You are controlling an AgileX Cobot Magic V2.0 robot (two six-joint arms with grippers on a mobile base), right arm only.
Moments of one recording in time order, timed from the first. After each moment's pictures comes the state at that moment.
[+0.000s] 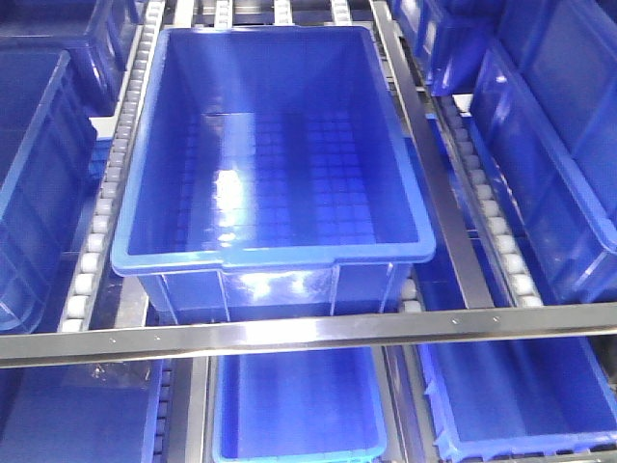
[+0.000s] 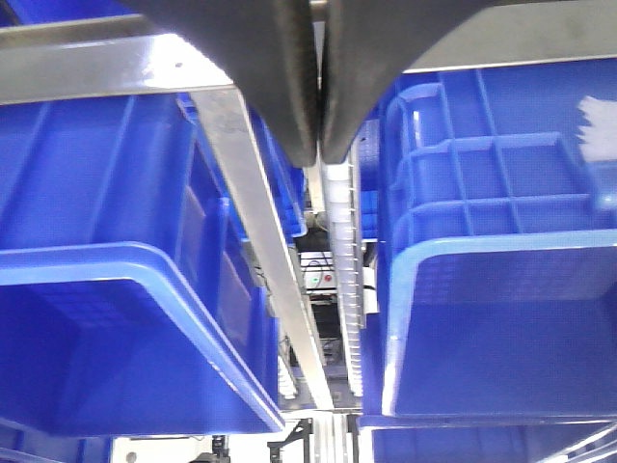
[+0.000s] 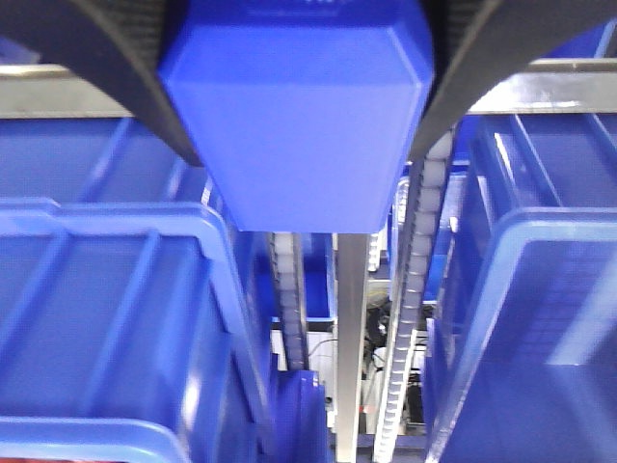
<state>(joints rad) -0.01 0.28 -0.42 -0.02 0.50 -0.04</state>
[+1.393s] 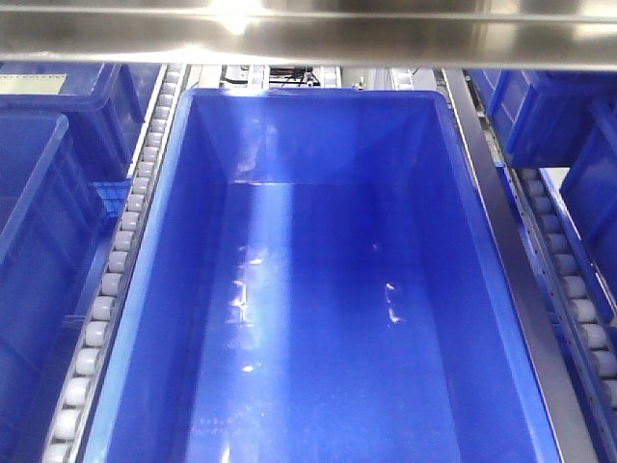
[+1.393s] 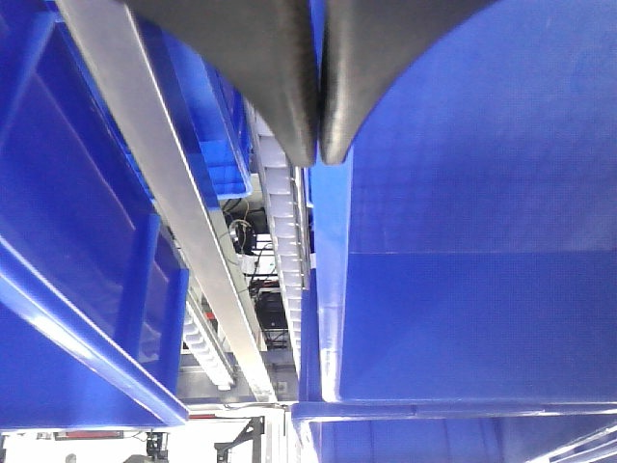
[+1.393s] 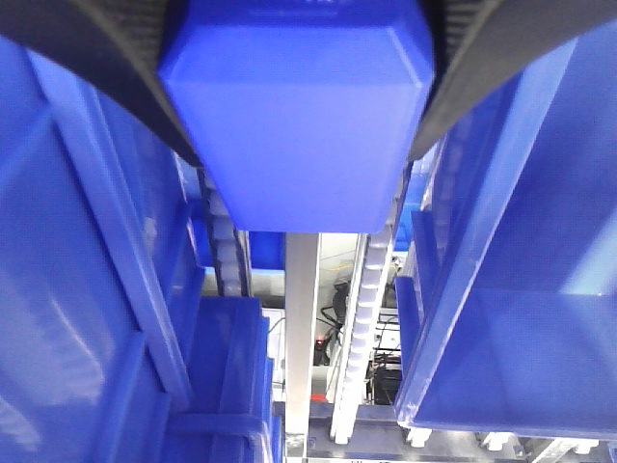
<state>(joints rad) -0.01 0.28 -0.42 -0.02 0.50 -0.04</state>
